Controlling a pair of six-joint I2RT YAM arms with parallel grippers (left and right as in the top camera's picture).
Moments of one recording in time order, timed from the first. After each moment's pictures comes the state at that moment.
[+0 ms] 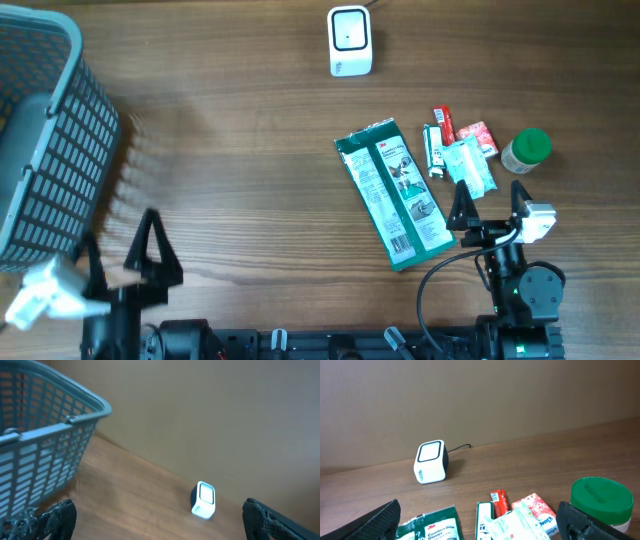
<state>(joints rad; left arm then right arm) 0.02 0.19 0.93 -0.81 -0.09 -0.47 0.01 0.01 0.01 0.00 -0.05 0.22</state>
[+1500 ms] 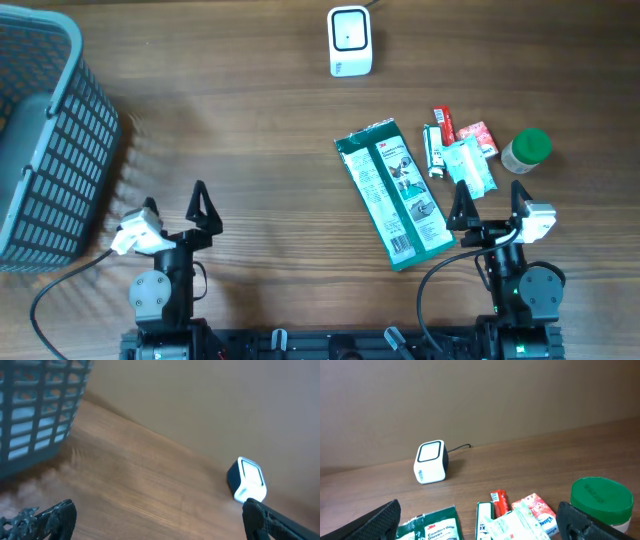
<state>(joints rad) 0.07 0.01 0.01 -0.07 -0.03 -0.41 0.01 0.01 0.01 0.00 -0.05 0.22</state>
